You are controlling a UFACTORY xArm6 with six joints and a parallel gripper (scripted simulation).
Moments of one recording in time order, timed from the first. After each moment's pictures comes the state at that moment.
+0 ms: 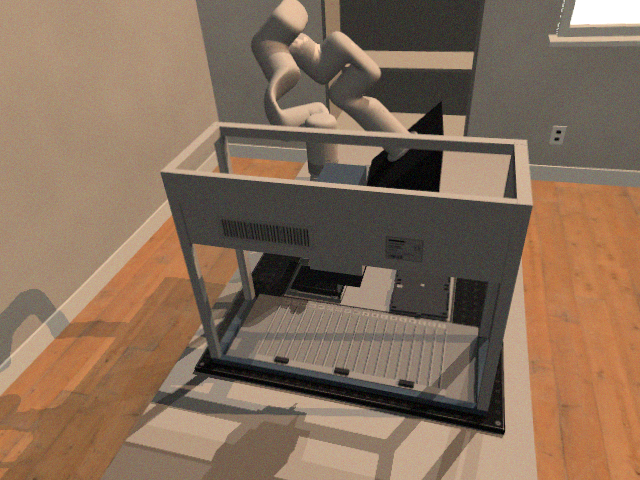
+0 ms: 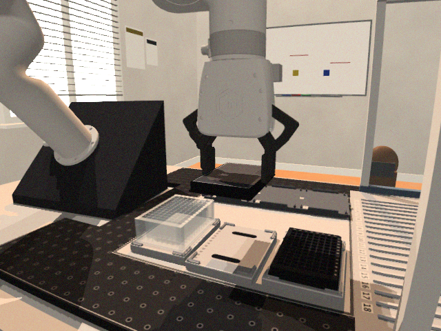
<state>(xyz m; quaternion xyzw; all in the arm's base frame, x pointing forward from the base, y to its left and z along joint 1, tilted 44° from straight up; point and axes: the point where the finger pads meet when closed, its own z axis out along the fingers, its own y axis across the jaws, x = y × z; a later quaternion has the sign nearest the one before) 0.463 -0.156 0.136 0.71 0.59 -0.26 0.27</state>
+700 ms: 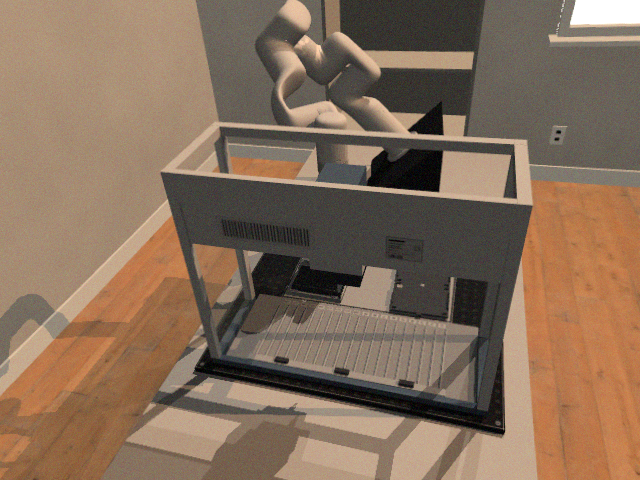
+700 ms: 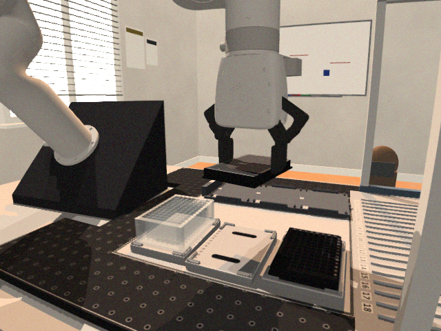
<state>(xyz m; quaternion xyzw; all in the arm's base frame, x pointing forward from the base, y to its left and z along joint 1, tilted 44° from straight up) 0.479 -0.130 0.123 0.77 0.52 -0.23 0.29</state>
